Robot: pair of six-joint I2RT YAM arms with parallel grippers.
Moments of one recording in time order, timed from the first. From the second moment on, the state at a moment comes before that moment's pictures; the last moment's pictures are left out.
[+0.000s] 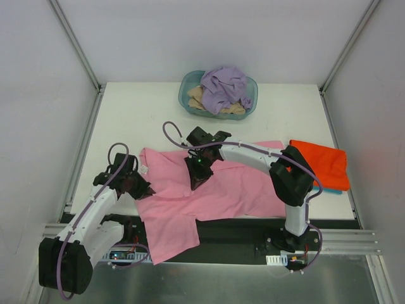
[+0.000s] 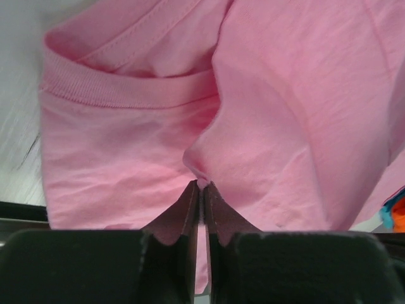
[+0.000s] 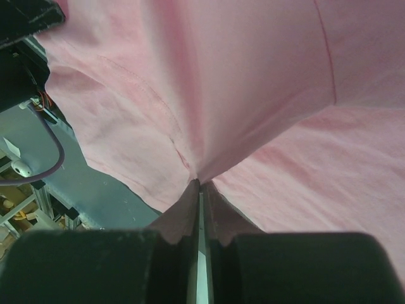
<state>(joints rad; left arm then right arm) -0.16 0.88 0.49 -0.76 0.20 -0.98 0.92 1.93 1.47 -0.80 -0.44 0.45</state>
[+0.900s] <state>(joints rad) -0.19 1.28 0.86 -0.63 0.28 -0.87 0.54 1.64 1.27 -0.80 -0.12 0.37</state>
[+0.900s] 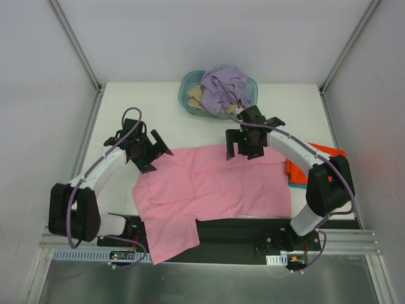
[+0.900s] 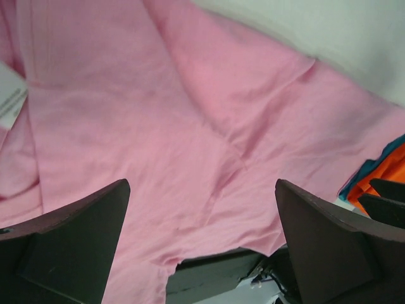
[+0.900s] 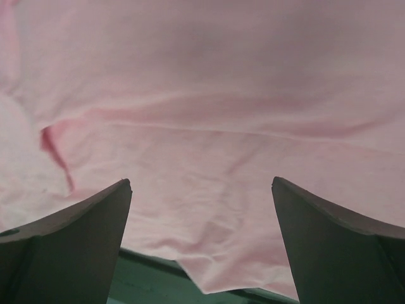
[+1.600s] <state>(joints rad) -0.06 1.87 1.21 -0.51 0.28 -0.84 0.18 1.98 1.43 -0.75 -0.12 0.31</state>
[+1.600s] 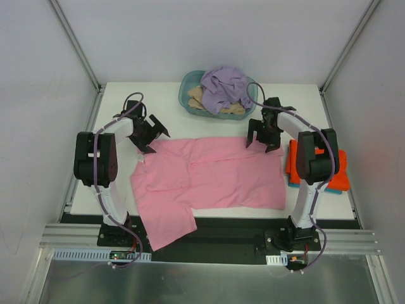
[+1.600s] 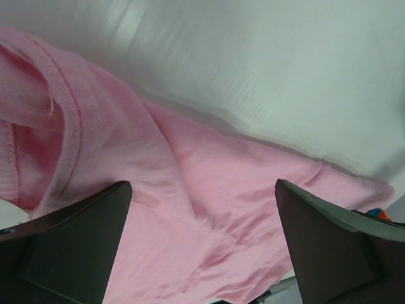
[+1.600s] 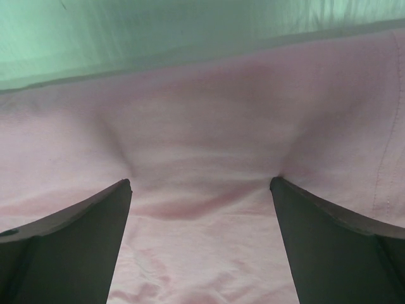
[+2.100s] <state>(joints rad) -0.02 2.20 1.70 -0.56 0.31 -0.71 0.15 2.16 1.70 -0.81 -0.18 0.31</state>
